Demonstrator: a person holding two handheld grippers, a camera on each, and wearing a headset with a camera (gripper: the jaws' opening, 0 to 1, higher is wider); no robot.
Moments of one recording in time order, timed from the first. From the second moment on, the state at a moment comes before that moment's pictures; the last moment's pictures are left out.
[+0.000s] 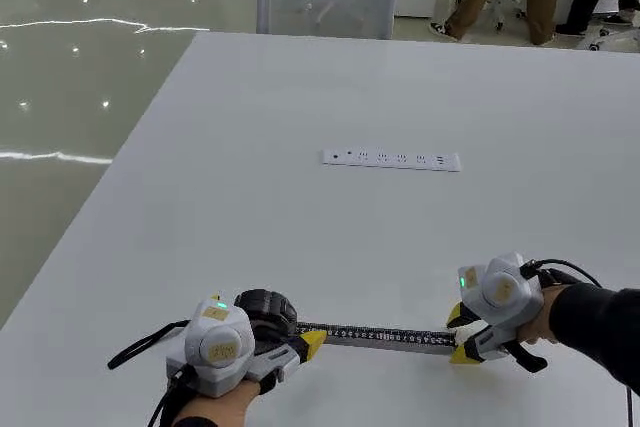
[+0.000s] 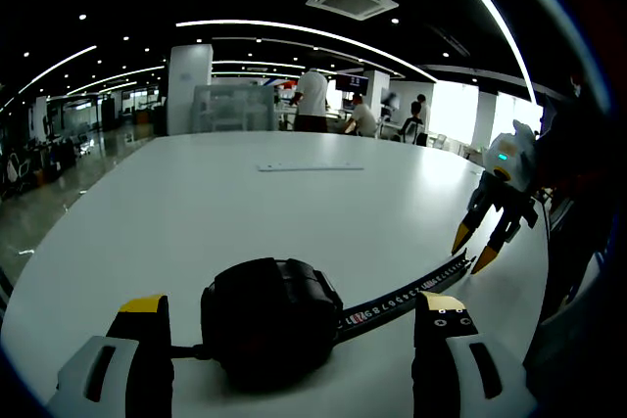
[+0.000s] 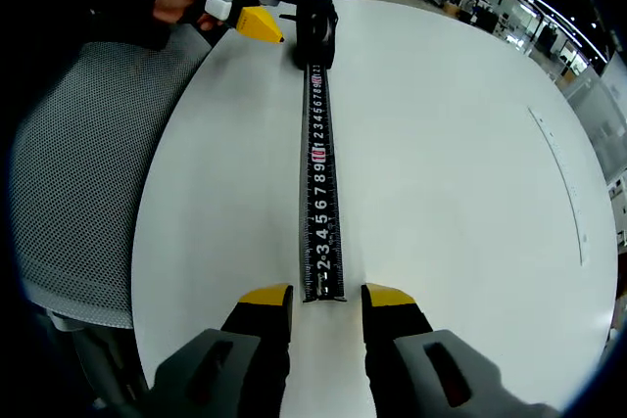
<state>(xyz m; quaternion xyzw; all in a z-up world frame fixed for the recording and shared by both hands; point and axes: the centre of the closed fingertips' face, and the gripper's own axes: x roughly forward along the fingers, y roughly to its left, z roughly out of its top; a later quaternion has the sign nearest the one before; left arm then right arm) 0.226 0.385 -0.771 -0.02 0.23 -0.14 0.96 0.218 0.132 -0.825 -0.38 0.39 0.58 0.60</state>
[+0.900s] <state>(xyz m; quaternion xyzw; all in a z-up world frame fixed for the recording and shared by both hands) 0.232 0.387 -0.783 -0.05 0.26 -0.11 0.96 0.216 0.132 -0.828 -0.37 0.44 0.55 0.61</state>
